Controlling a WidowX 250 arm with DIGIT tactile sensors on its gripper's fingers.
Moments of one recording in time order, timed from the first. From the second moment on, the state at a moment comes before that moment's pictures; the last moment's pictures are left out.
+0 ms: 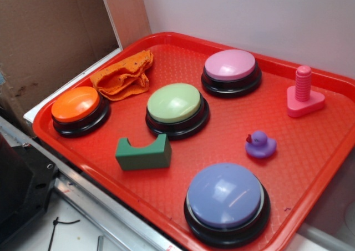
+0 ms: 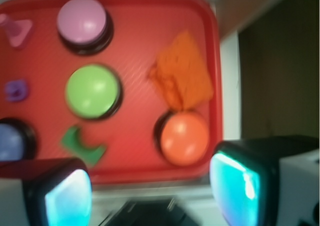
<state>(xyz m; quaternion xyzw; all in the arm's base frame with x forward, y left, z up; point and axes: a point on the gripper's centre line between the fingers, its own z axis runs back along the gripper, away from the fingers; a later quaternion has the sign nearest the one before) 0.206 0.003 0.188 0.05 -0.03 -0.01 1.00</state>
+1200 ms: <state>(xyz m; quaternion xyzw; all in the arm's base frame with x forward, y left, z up) 0.222 0.062 0.032 0.09 0.15 -0.17 0.97</state>
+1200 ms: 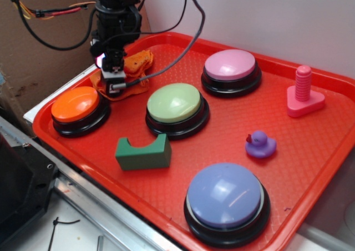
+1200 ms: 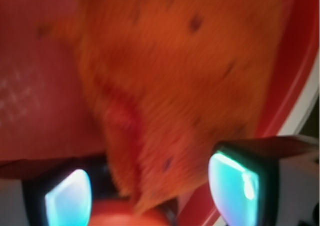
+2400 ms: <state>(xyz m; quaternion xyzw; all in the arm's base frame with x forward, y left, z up) 0.233 0.065 0.054 0.10 0.12 -0.03 0.99</state>
